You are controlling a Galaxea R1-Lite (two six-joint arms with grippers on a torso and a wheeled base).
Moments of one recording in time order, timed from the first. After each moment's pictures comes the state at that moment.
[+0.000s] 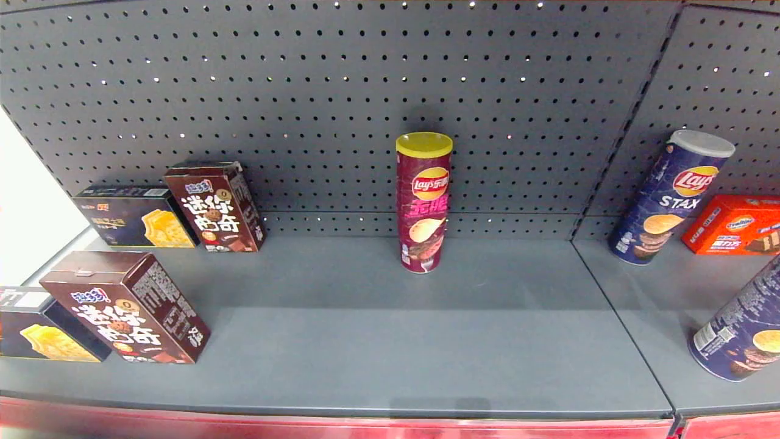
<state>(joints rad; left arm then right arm) 0.00 0.00 0.00 0.00 0.02 0.00 0.00 0.00 0.00 0.00 0.00 -0.01</state>
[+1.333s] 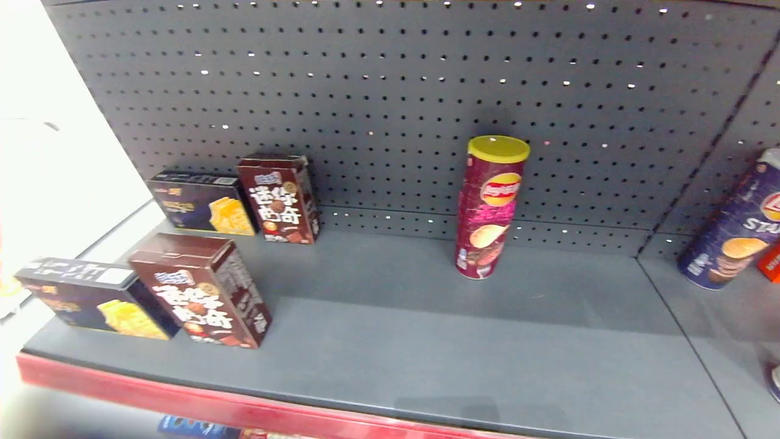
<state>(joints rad) 0.00 0.00 0.00 0.00 0.02 0.00 0.00 0.00 0.00 0.00 0.00 0.00</state>
